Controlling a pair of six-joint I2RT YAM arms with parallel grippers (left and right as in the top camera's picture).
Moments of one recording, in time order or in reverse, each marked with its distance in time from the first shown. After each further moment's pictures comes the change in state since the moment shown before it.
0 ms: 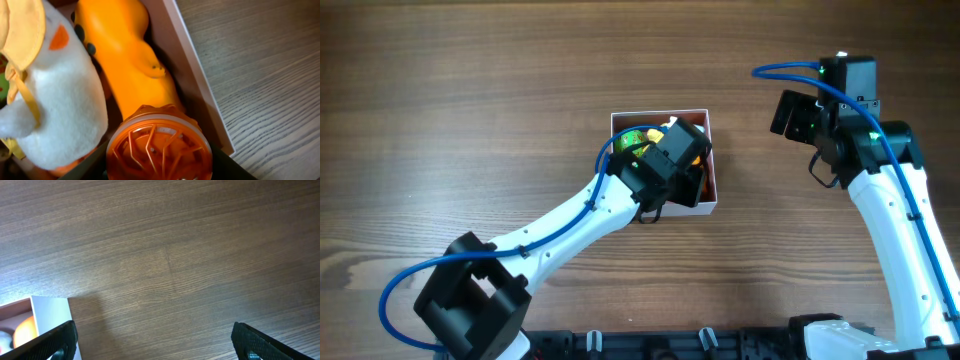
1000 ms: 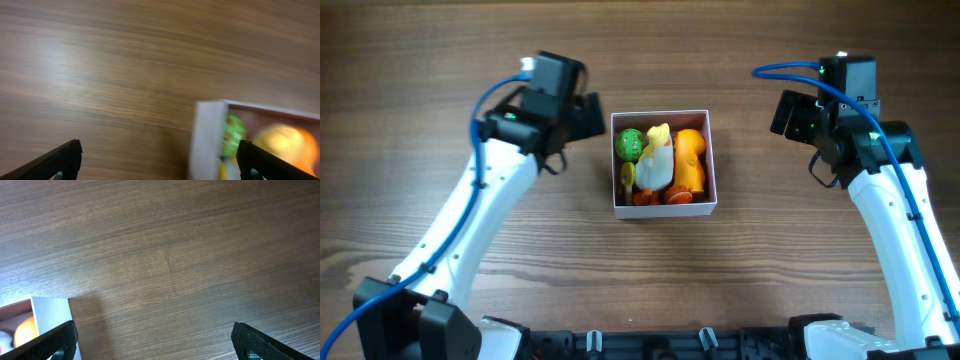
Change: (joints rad) left arm 0.492 -0.158 0.090 -0.225 -0.225 -0.021; right arm 0.000 0.000 0.000 0.000 0.000 0.000
